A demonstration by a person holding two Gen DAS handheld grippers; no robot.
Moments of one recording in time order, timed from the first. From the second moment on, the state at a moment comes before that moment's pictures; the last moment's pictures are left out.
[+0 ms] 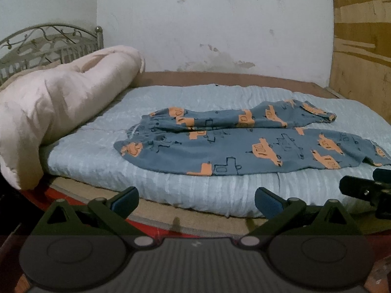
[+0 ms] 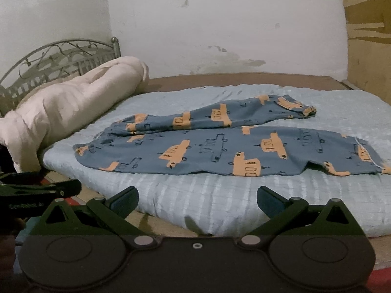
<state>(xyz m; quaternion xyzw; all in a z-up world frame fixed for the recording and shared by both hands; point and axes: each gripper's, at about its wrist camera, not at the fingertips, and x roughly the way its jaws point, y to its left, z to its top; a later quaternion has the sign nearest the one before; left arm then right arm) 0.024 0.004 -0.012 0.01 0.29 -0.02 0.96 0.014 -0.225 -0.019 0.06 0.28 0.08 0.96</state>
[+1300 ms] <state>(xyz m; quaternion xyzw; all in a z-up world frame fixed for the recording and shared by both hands) 0.428 0.080 -0.045 0.20 0.38 -0.24 0.87 0.465 -0.204 -0.035 -0.20 0.40 0.38 0.81</state>
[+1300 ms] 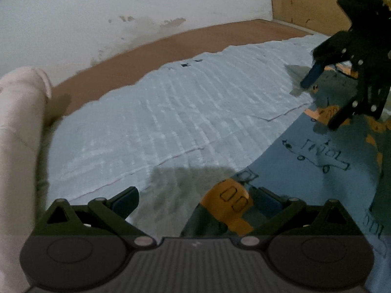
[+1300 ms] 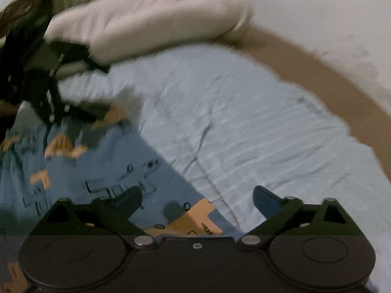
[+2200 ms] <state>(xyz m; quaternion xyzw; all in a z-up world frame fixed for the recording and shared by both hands) 0.429 0.072 -0.017 0.18 0.41 -0.16 0.88 0.480 -0.174 -0.037 -0.25 0.42 0.40 0.78</state>
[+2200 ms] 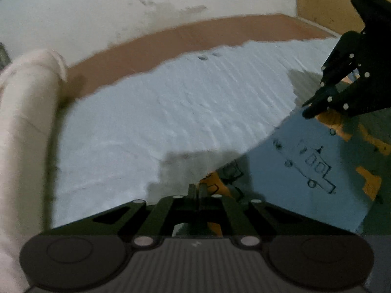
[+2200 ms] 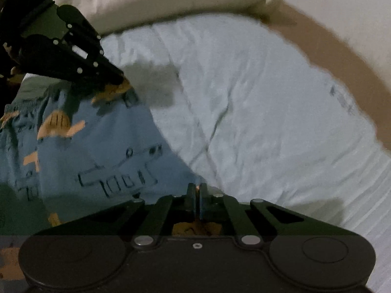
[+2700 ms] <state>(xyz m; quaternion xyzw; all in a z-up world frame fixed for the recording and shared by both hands) 0.455 0.114 -0.043 0.11 0.43 -0.13 0.88 0.518 -0.125 -0.065 -0.29 0.37 0.34 0.82</state>
